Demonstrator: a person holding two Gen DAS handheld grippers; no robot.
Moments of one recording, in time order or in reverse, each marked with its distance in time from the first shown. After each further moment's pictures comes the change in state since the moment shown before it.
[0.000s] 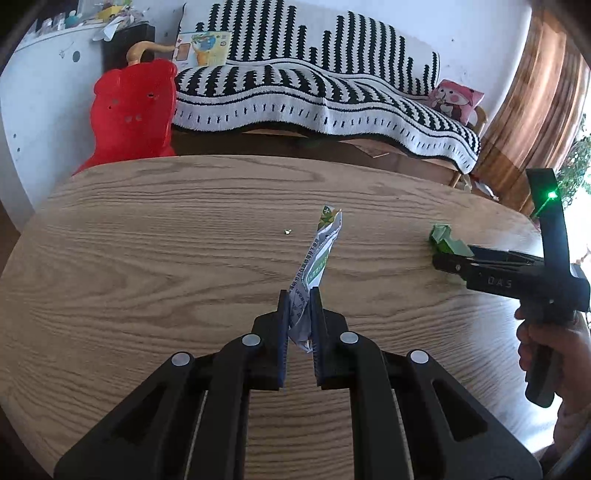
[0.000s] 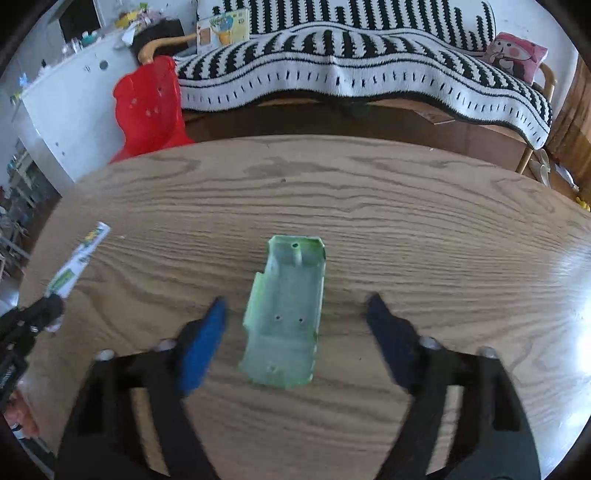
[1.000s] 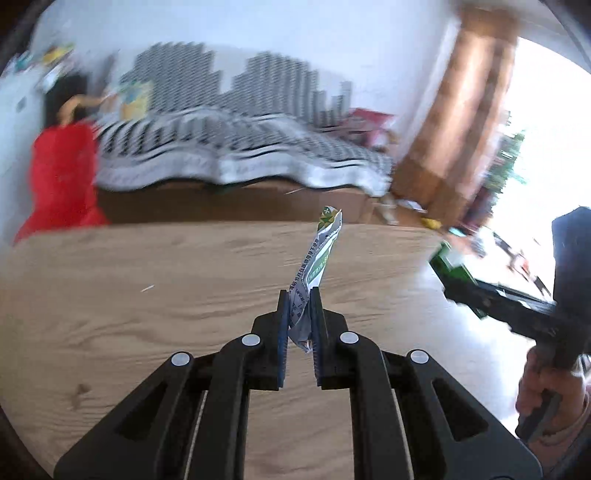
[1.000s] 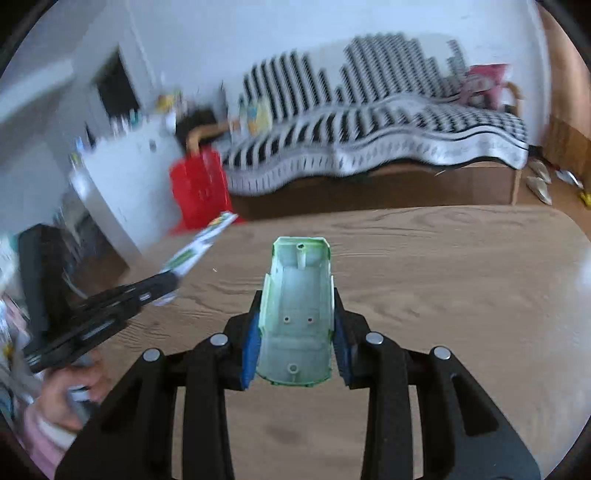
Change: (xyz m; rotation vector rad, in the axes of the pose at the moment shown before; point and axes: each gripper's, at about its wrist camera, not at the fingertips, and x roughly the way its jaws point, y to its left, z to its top) left arm -0.104 -0.142 -0.001 0.173 -0.181 -0.301; right arm -0.230 -0.082 -0.107 0.137 -0.330 0.210
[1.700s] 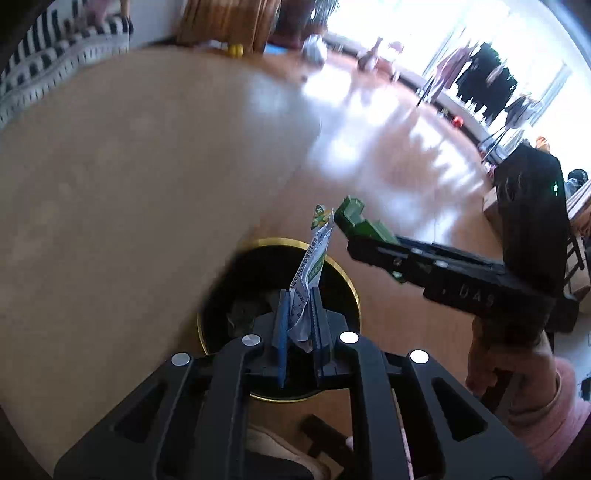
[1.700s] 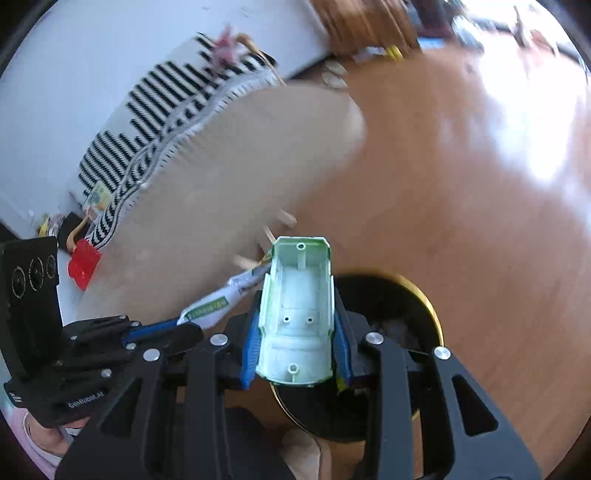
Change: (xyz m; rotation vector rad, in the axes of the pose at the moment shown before) left arm 0.121 -0.426 -0.215 0.455 0.636 -0.457; right arm -0.253 -0.287 -0.310 0.658 0.014 -0.329
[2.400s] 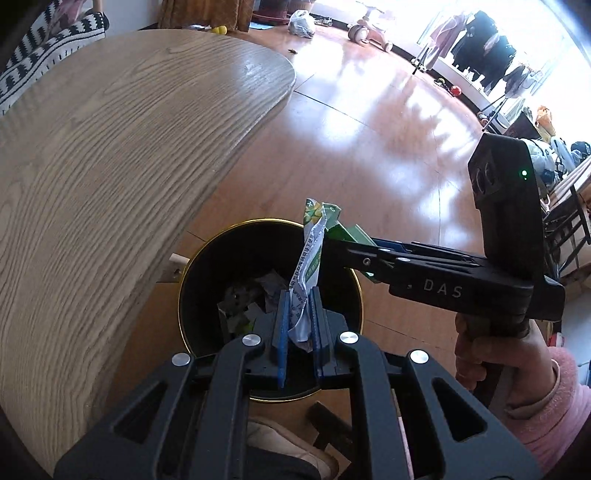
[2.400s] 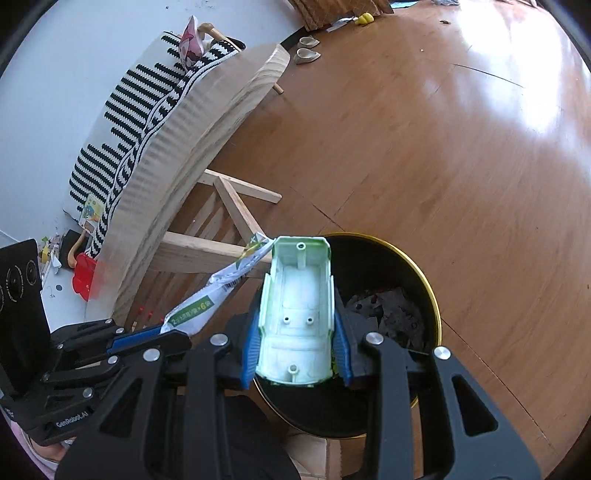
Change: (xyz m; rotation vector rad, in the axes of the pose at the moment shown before) left arm 0.028 -0.018 -0.002 0.060 0.074 0.005; right arm 0.035 -0.036 -0.008 0.113 0.060 0.030
